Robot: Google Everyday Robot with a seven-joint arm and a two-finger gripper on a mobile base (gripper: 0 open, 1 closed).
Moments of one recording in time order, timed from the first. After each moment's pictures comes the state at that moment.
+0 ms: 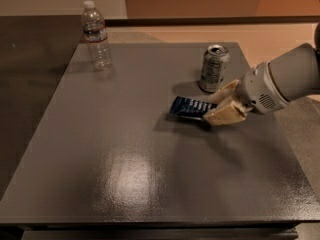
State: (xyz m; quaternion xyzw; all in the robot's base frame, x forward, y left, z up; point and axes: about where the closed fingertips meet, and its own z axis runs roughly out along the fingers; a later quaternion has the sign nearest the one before) arm 0.474 -0.130 0.871 -0.53 0.77 0.20 0.29
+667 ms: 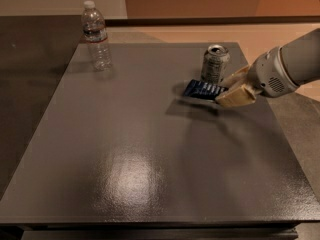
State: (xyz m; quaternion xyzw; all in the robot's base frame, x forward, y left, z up) arm 0.519 -0.165 0.882 -0.50 0.79 0.16 0.32
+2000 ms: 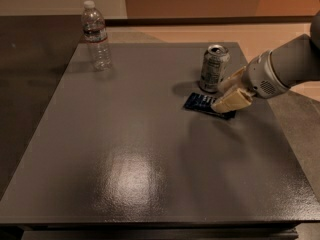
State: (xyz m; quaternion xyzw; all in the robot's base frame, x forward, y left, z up) arm 0.539 -0.170 0.863 -0.51 0.79 0.13 0.32
